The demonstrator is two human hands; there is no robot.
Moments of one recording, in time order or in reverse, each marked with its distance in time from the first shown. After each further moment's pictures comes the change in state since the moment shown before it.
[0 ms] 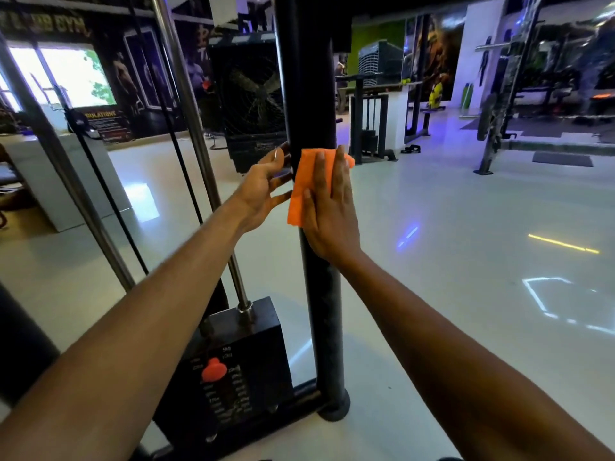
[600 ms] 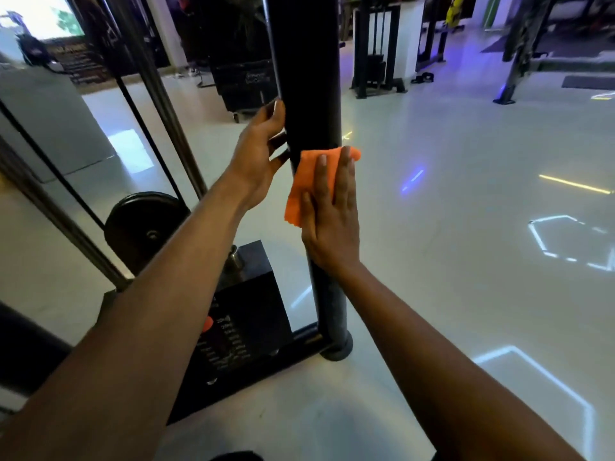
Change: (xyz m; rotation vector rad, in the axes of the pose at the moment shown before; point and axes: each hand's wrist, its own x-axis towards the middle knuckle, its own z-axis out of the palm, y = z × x) left_hand -0.012 -0.094 0.014 -0.013 0.088 0.009; right_hand -0.122 0.054 0.081 -0.012 0.049 0.123
